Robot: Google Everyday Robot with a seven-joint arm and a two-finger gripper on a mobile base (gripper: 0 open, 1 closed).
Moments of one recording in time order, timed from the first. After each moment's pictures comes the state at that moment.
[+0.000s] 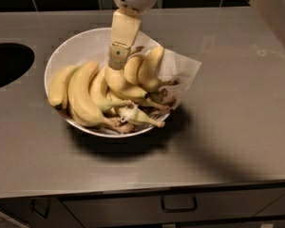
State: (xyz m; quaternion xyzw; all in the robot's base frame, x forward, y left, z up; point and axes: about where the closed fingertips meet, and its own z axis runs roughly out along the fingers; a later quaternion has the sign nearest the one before) arm 0.544 0.022 1.007 -0.64 0.75 0.02 0.17
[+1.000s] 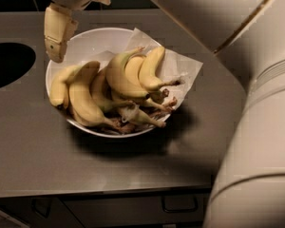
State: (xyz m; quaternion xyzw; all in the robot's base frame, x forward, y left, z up) arm 0.567 0.111 1.012 -0.52 0.84 -0.05 0.17
